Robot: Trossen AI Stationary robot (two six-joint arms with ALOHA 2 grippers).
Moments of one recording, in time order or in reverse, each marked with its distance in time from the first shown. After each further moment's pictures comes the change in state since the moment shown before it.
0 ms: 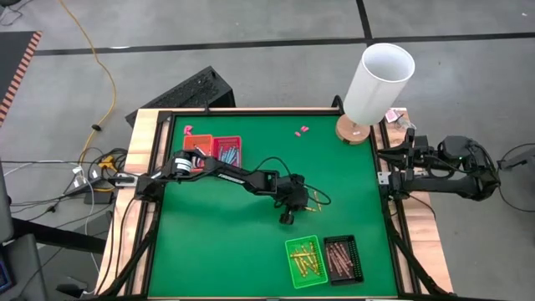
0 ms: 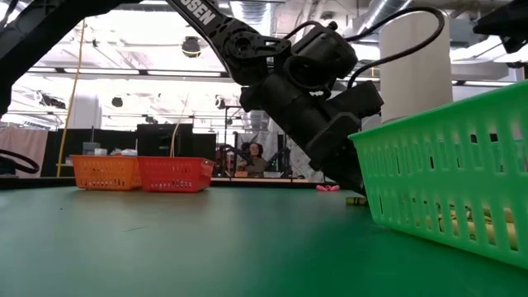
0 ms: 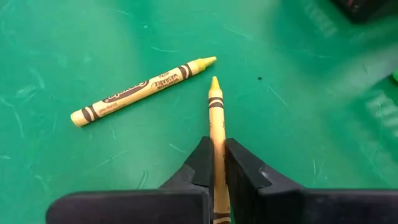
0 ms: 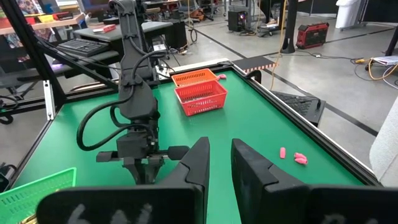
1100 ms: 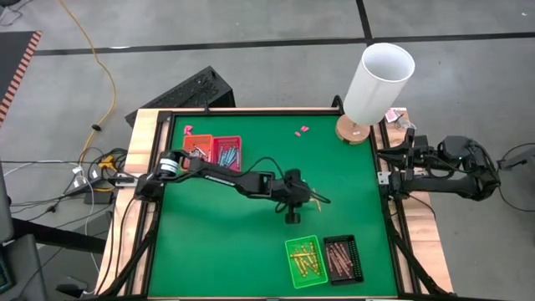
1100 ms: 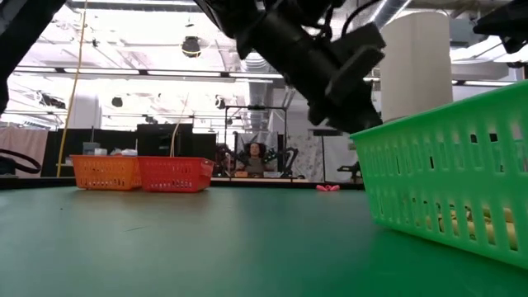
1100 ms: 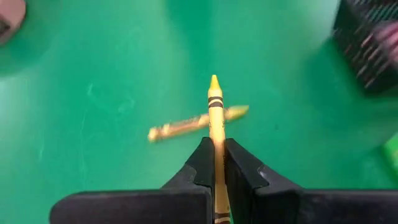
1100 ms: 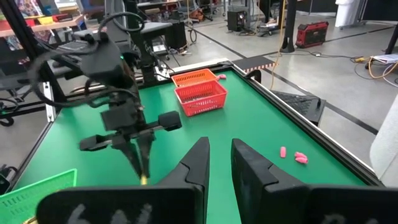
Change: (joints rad) left arm -0.073 -0.149 0.000 0.038 -0.272 -0.181; right arm 0.000 0.000 0.000 0.000 0.001 0.009
